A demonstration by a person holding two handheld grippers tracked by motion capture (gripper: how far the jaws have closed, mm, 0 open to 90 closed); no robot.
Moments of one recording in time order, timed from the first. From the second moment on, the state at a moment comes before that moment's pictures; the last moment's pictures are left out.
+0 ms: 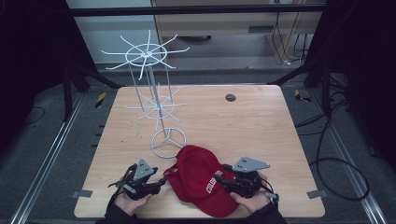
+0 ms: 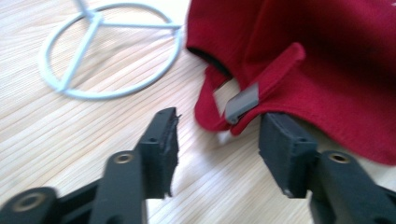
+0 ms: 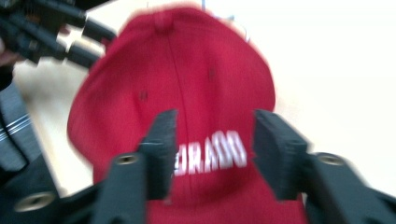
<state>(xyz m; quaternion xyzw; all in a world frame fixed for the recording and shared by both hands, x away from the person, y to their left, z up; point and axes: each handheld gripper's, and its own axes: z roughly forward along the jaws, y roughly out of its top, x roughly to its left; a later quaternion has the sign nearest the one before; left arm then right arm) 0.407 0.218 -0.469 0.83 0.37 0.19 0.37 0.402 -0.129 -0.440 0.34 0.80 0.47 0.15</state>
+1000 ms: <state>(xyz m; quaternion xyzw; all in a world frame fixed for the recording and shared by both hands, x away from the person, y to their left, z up) 0.434 0.294 -0.469 0.75 0.48 0.23 0.38 0.449 -0.015 -0.462 0.38 0.83 0.36 0.16</state>
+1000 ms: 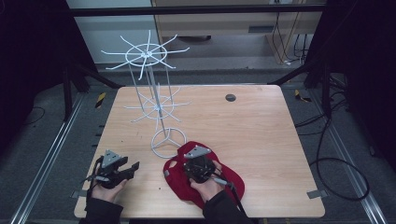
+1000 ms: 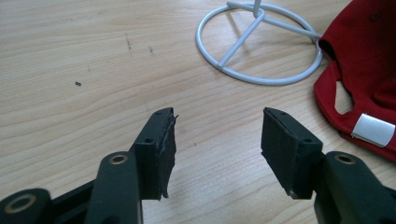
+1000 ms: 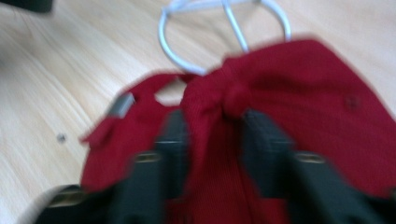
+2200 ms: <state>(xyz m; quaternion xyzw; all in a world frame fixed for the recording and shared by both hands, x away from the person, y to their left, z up) 0.433 0.297 -0.468 0.75 0.48 0.24 0.39 0.427 -0.156 -0.350 0.37 0.70 0.58 0.20</state>
